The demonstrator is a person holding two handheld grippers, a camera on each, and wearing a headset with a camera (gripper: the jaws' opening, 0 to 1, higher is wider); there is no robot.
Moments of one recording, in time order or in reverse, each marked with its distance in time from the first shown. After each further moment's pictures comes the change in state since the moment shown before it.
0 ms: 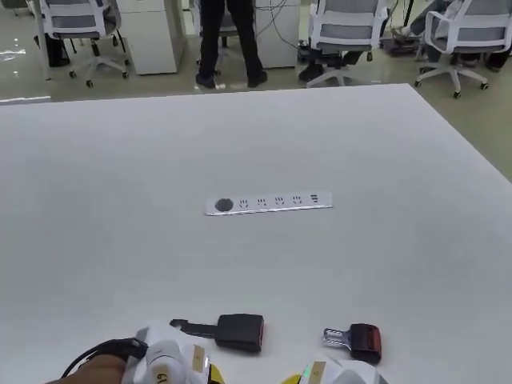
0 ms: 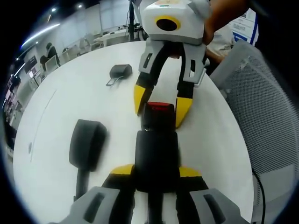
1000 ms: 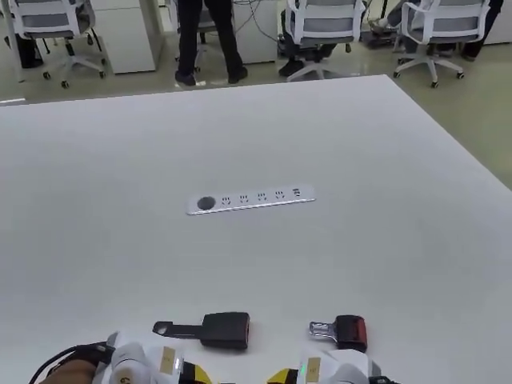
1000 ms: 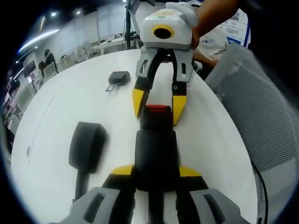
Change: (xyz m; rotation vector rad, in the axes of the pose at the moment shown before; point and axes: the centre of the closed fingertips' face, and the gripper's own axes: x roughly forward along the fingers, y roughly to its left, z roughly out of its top) left arm -0.003 0.002 0.005 0.030 -0.090 -0.029; right arm -0.007 0.002 0.001 -0.103 -0.055 0.074
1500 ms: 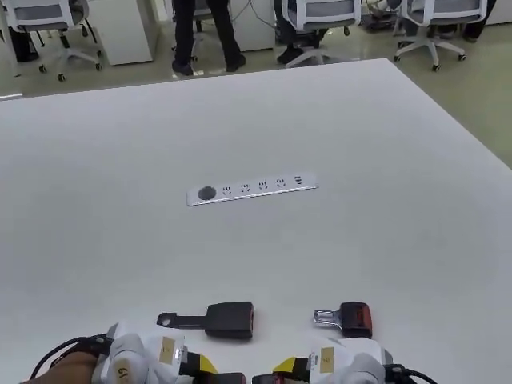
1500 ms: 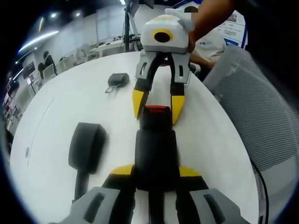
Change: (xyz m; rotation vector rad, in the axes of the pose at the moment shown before) left arm -0.001 0.000 -0.001 0.010 -0.025 -0.016; right arm -0.001 -0.001 0.000 -0.019 -0.059 0.011
